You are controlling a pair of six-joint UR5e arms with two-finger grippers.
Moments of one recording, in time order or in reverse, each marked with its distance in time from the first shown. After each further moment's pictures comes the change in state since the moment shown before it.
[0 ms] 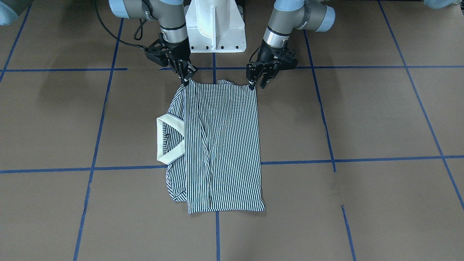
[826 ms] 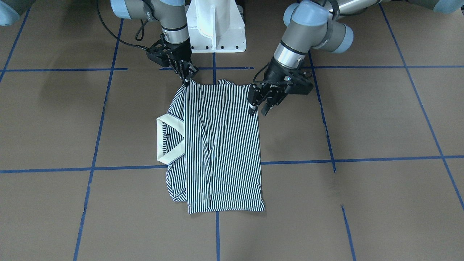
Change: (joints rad) left arm -0.207 -0.094 0.031 -0.065 -0.123 0.093; right arm -0.001 0.005 -0.005 -0.001 0.000 0.000
